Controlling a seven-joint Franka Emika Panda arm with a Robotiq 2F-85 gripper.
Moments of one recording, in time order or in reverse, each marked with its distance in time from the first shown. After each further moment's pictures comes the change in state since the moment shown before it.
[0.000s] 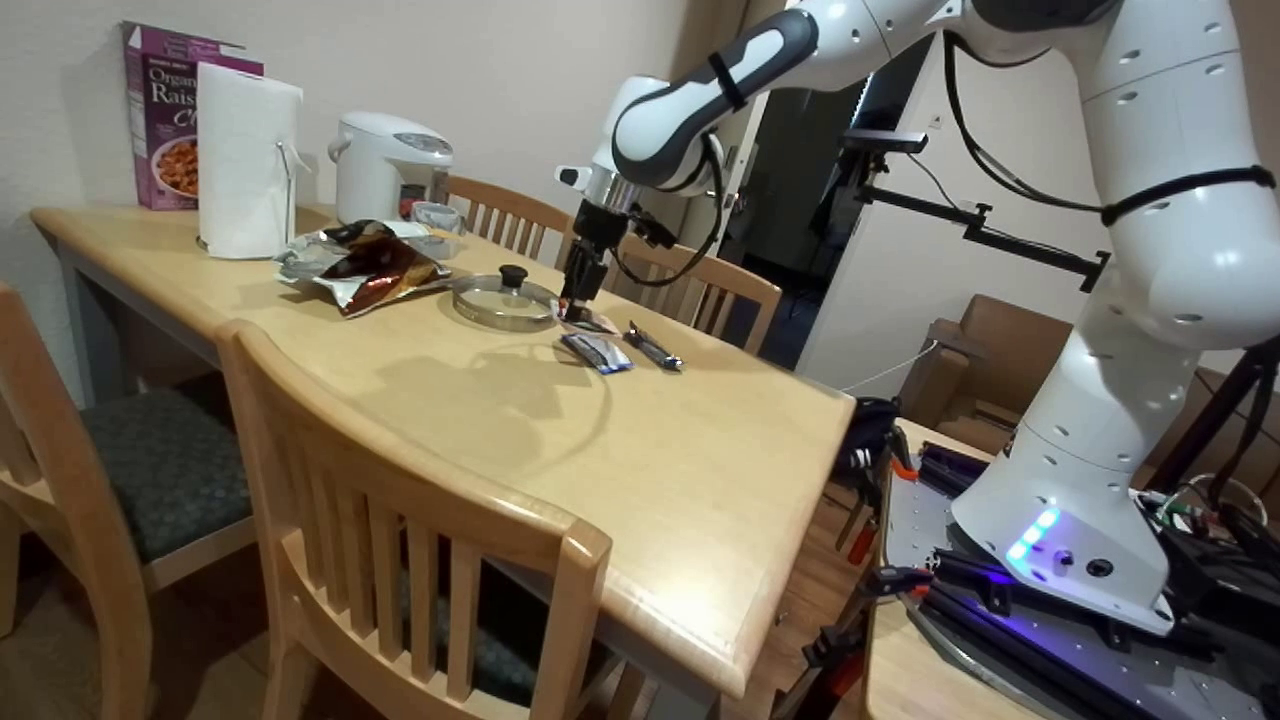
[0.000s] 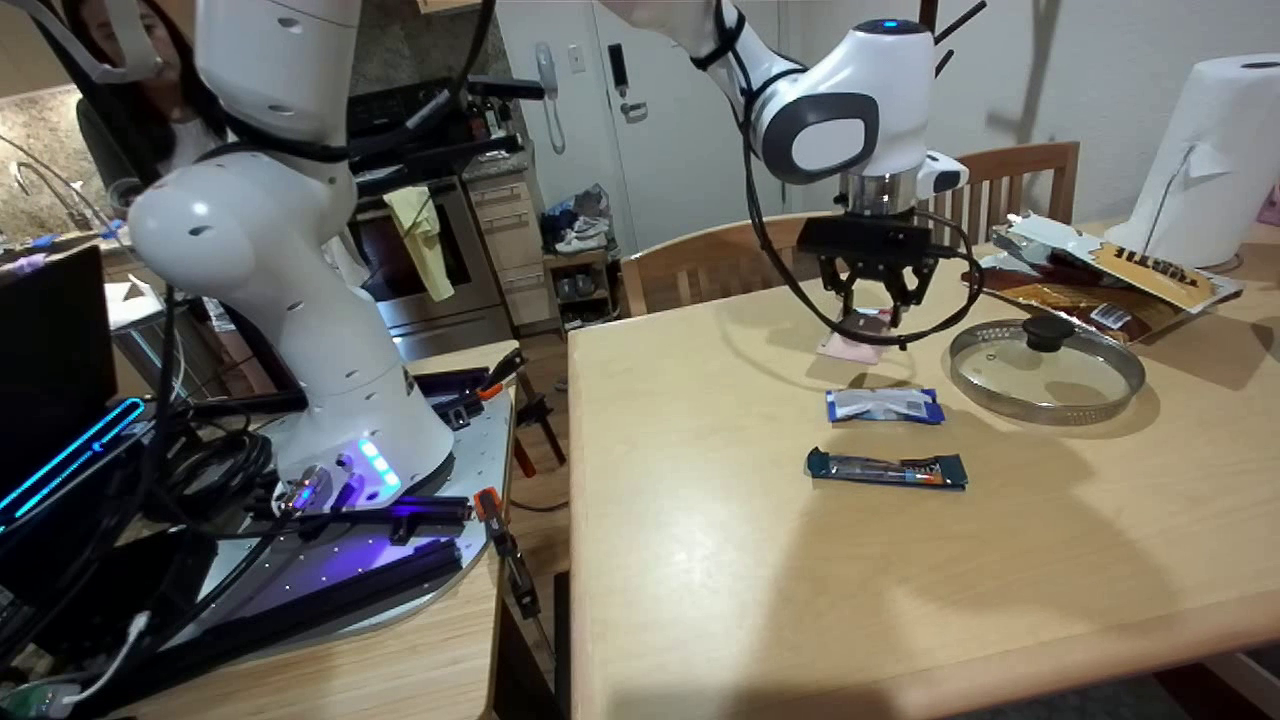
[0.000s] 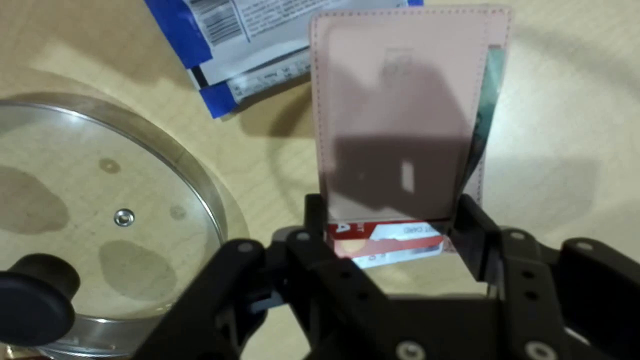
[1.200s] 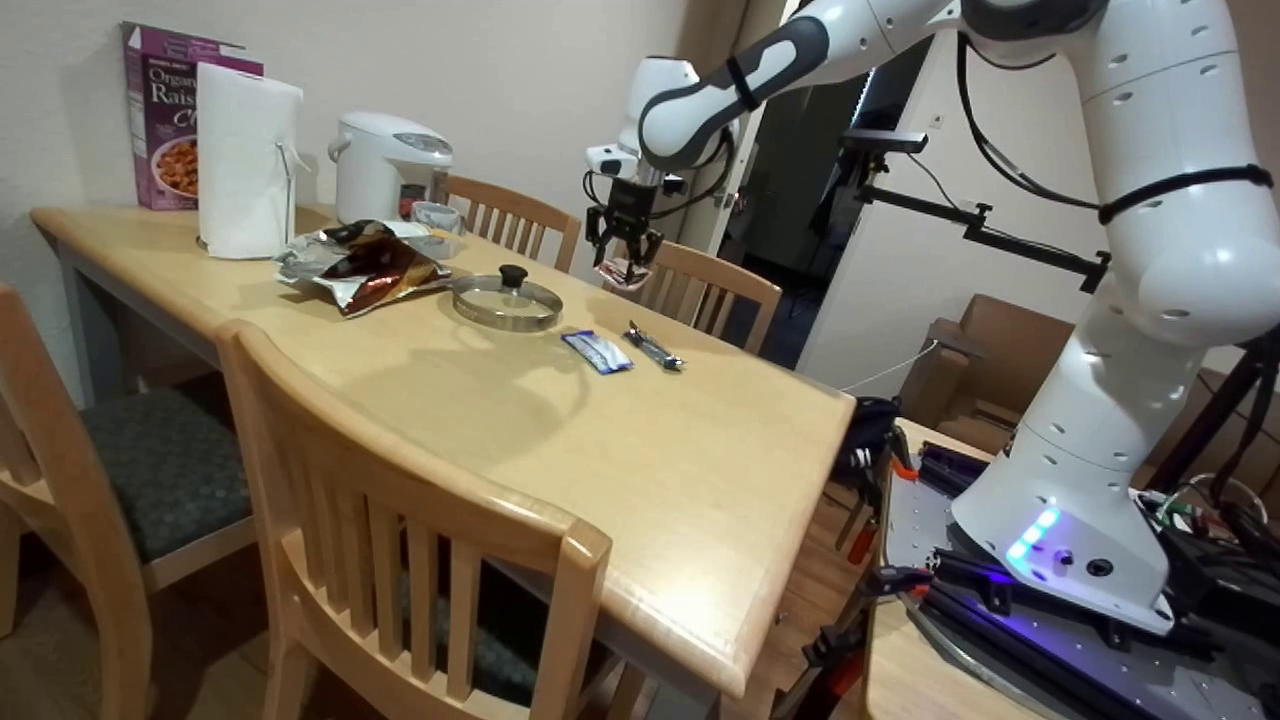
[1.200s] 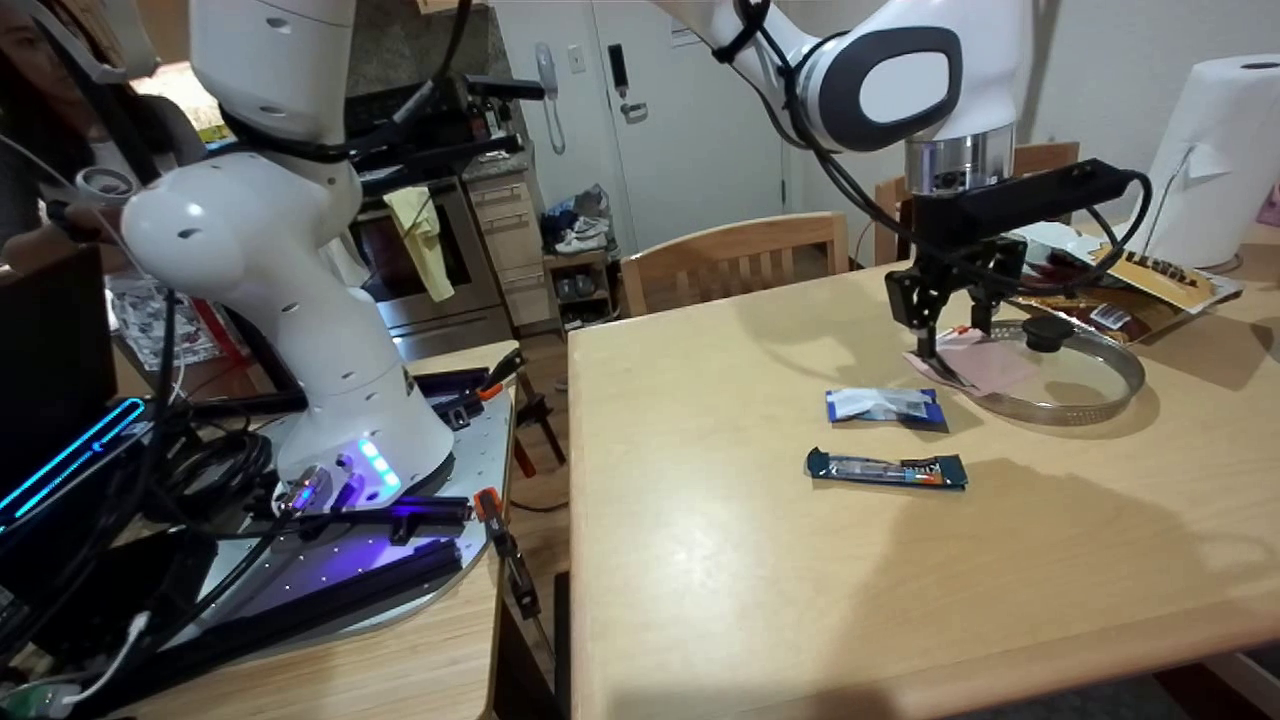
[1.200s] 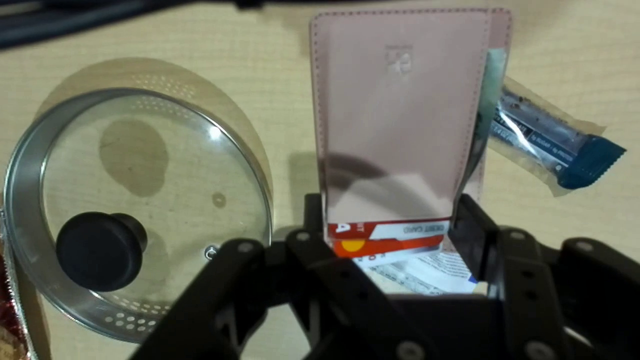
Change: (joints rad) arm -0.068 -0.008 -0.099 0.112 -0.282 -0.121 -0.801
